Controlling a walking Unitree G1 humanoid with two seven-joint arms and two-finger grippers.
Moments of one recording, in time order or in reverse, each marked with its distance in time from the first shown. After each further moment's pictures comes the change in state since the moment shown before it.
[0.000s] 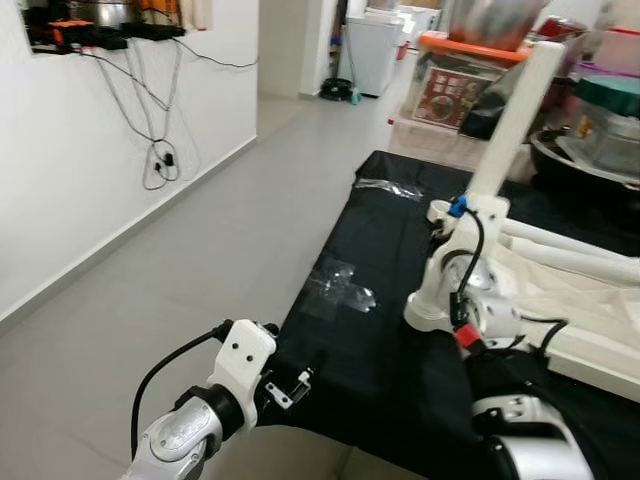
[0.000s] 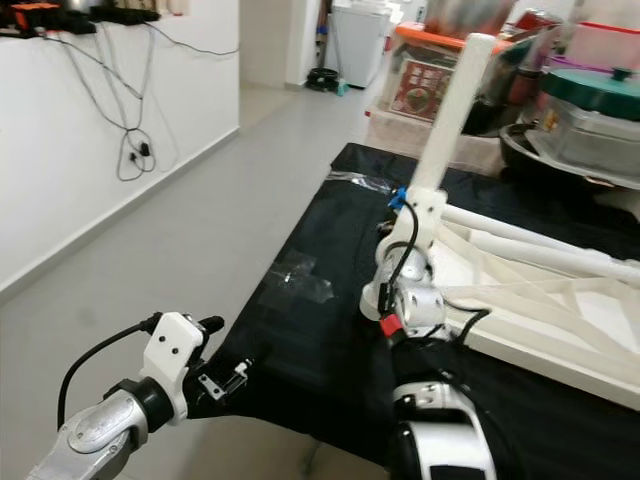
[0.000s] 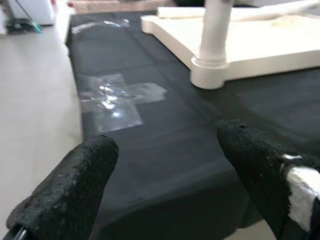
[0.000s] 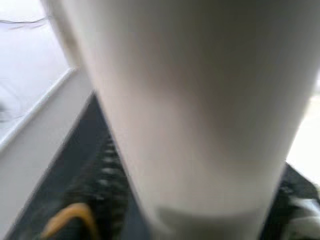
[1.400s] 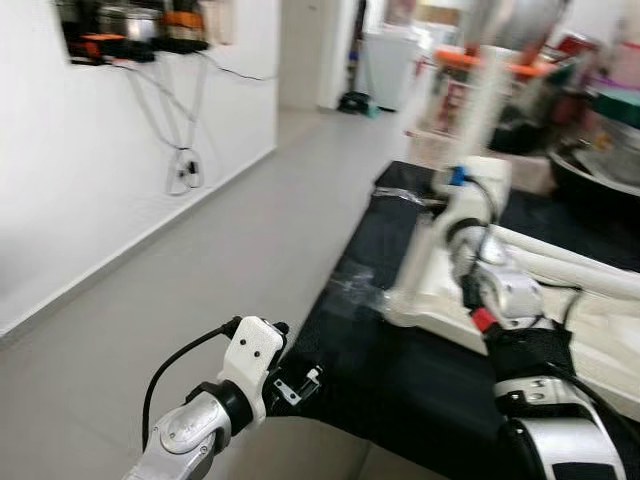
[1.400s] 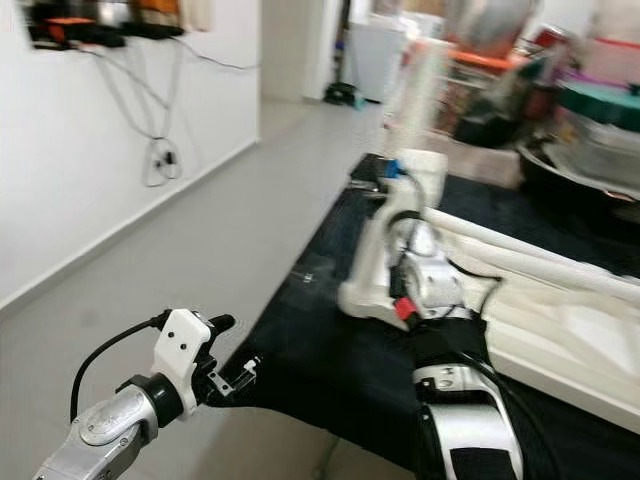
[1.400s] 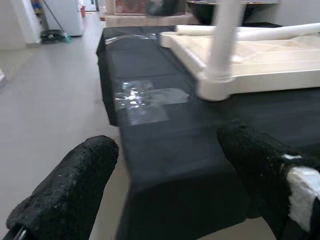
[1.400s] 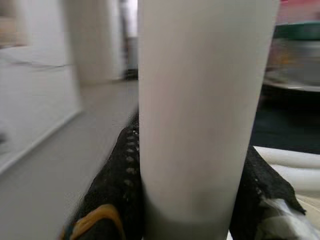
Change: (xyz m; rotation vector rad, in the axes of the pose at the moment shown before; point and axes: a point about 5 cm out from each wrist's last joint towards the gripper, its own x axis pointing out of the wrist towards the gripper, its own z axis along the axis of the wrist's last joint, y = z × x) left arm 0.007 0.001 -0.001 -0.020 -0.005 -0.025; right arm 0.001 -0.037 0.039 -0.172 -0.152 -0.198
